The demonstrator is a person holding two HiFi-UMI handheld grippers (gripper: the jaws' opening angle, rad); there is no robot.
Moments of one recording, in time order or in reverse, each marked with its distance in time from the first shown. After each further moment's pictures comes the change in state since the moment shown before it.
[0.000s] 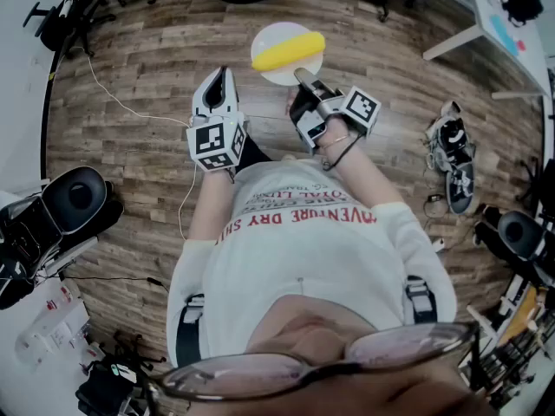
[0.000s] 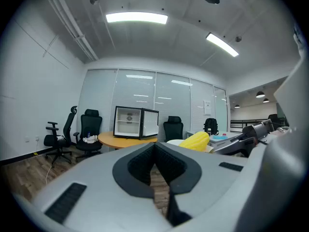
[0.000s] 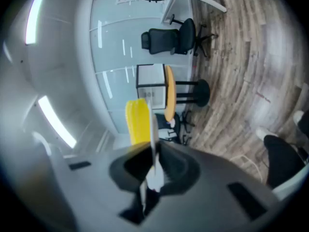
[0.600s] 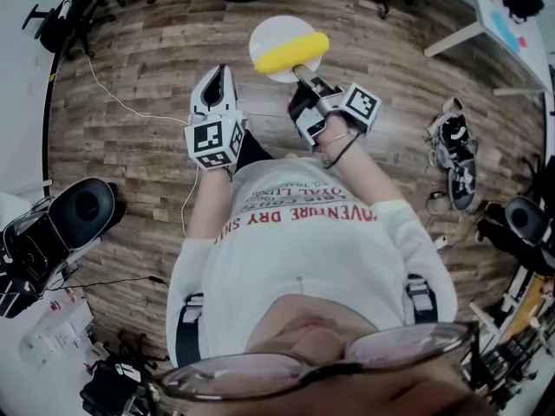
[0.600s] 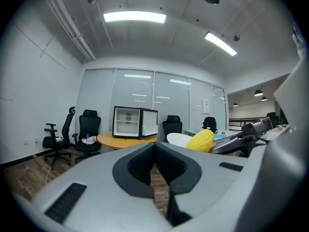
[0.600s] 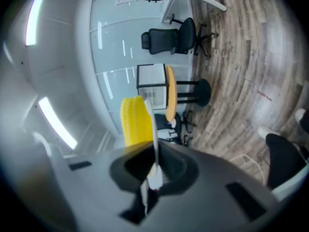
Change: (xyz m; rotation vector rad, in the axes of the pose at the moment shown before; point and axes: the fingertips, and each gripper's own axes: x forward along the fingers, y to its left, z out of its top) left arm 0.005 0.004 0.006 0.019 0.003 -0.015; right arm 0.007 0.009 -0.001 -0.001 -0.001 0.014
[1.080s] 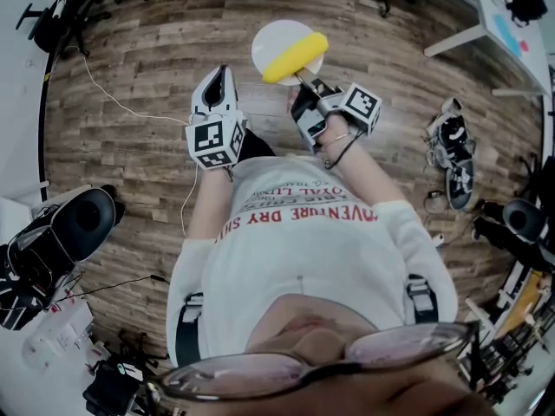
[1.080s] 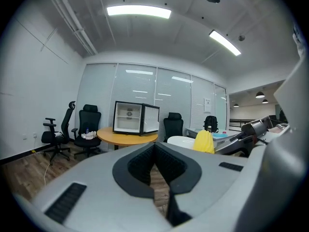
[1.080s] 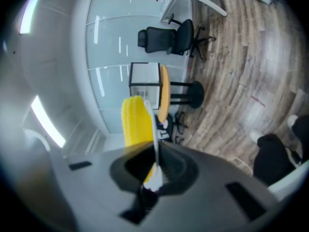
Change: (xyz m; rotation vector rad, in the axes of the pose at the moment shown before) left arm 0.029 0.029 -0.018 -0.032 0.040 -0.006; right arm 0.033 -0.020 0.009 -0.010 -0.008 -0.109
